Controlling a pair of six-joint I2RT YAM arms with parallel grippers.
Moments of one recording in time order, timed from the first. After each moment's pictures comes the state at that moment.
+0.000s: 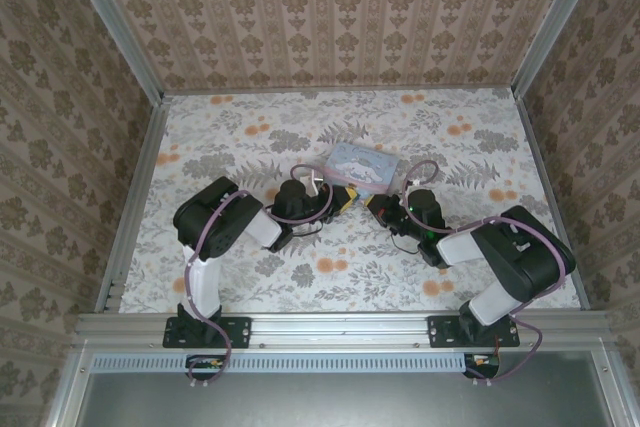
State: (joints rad) left arm -0.74 2.00 0.66 1.14 0.45 -1.38; right arm 0.45 1.58 0.33 0.87 -0.26 1.24
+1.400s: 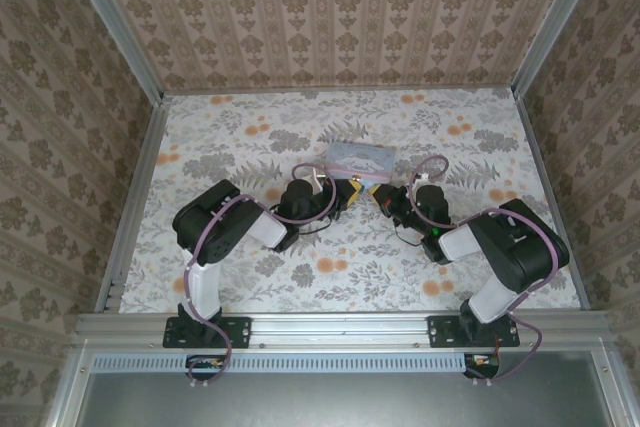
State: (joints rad) left arm -0.80 1.97 0.70 1.12 0.31 -1.53; right arm 0.38 1.63 0.34 1.02 -0.30 1.31
